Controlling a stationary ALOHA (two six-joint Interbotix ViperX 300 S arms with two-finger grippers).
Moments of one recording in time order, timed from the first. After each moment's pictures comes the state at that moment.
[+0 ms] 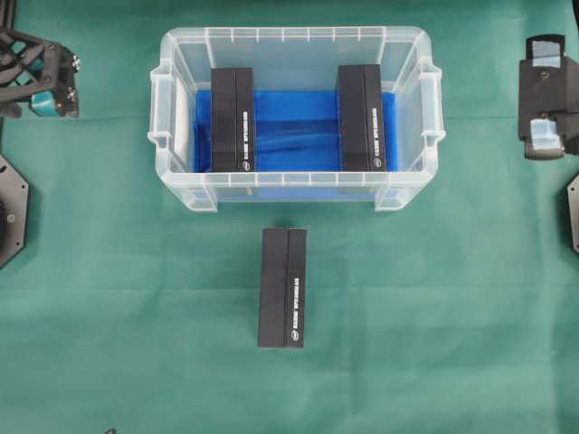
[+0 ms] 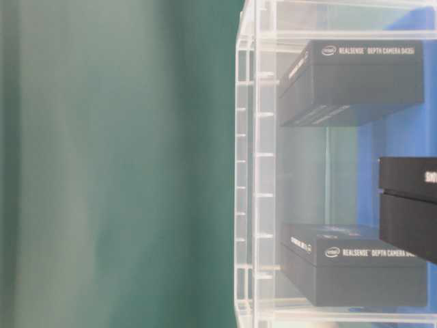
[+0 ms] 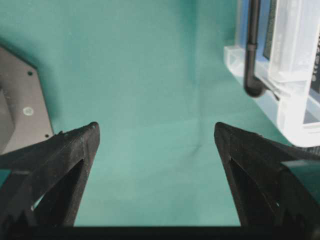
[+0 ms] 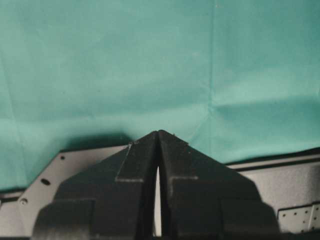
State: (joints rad) left arm 0.37 -0.58 0.51 0.01 1.41 -1.17; right arm -0.02 -0.60 0.48 -0.18 1.50 0.17
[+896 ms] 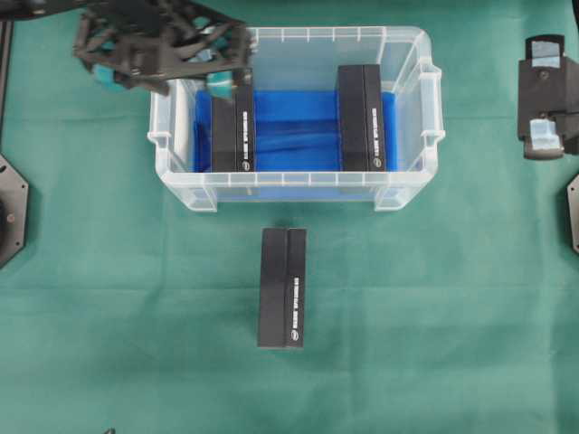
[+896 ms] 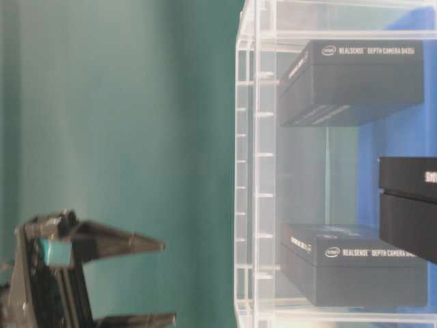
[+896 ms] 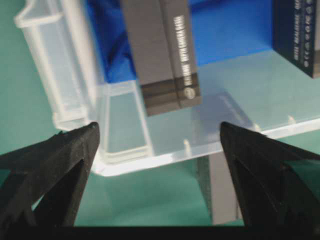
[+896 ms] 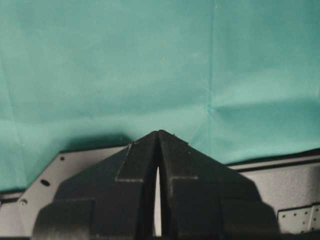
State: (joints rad) left arm 0.25 -0.04 -0.02 0.01 1.40 -1.17; right arm -0.02 -0.60 0.49 -0.18 1.49 0.17
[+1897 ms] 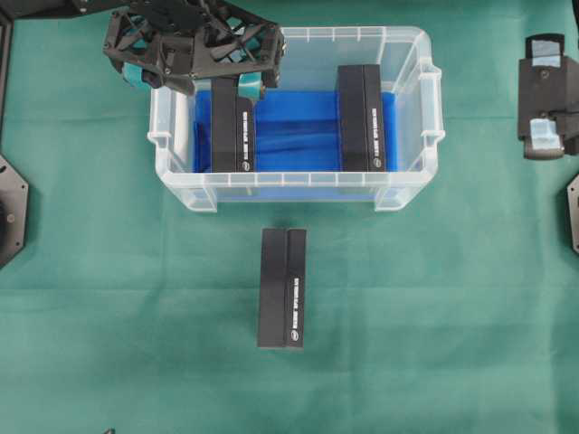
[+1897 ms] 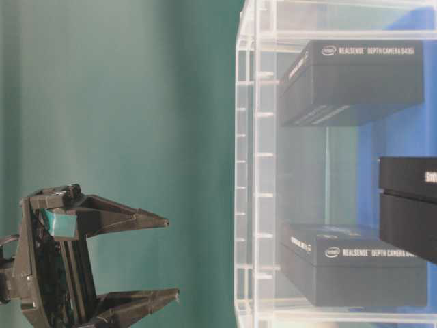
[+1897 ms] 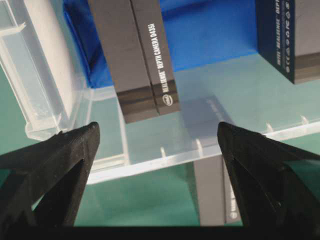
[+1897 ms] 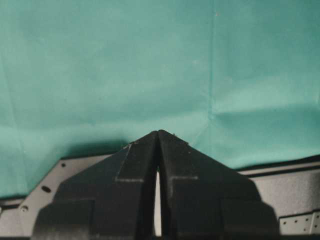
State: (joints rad) left arm 0.25 0.01 -0.09 0.01 1.41 -1.17; right arm -0.02 -0.60 0.49 -0.18 1.47 0.17
